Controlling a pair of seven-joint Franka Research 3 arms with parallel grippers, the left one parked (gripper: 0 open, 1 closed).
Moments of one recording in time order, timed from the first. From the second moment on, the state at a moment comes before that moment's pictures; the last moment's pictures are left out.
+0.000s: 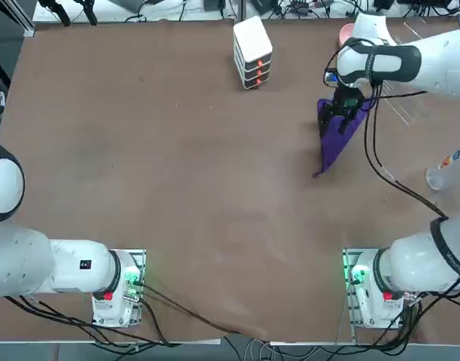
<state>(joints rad) -0.02 0.21 0.27 -2.14 0.14 2.00 0.07</state>
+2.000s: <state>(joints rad) 0.12 0.72 0.25 -1.60 -0.52 2.03 1.16</state>
